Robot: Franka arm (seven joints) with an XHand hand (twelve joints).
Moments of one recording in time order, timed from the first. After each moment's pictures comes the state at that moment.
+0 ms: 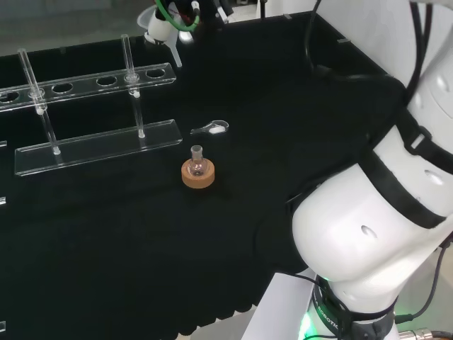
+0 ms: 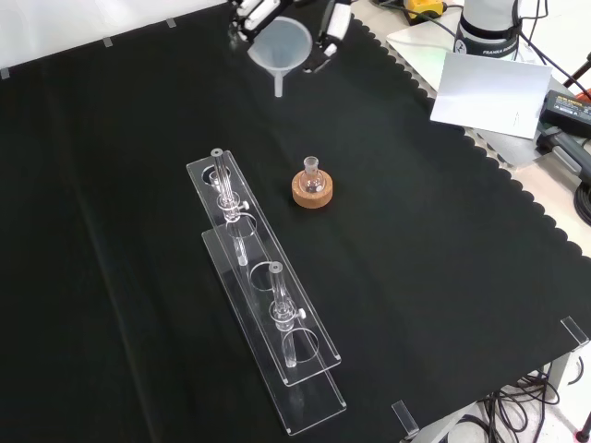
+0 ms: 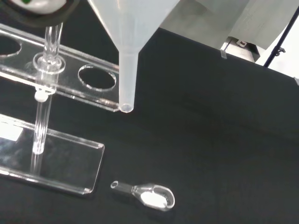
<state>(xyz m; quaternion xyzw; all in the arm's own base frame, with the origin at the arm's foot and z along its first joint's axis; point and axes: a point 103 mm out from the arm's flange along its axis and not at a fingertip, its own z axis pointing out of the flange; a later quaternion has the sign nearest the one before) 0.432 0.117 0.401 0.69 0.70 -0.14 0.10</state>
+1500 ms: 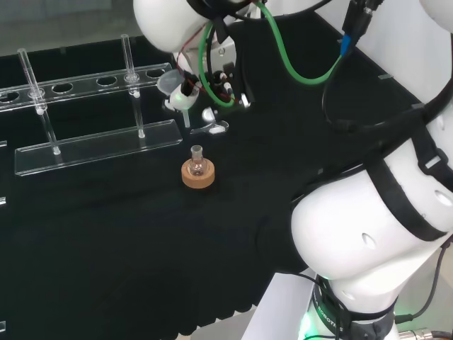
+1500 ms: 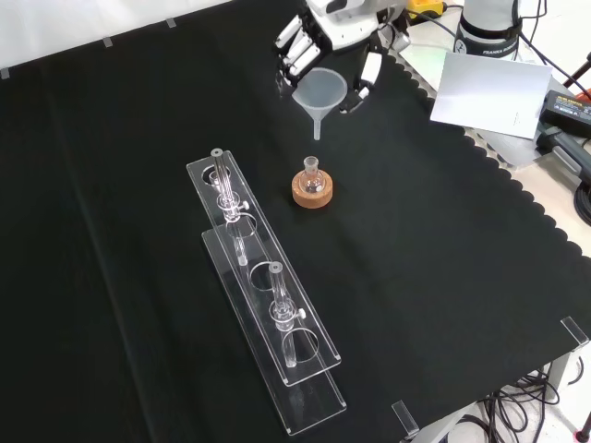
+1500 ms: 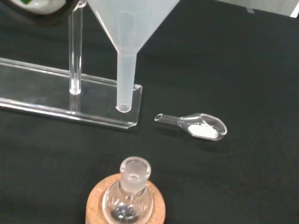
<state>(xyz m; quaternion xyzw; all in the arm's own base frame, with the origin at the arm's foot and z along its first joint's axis) 0.373 0.103 0.279 0.70 0.70 -0.07 0.05</state>
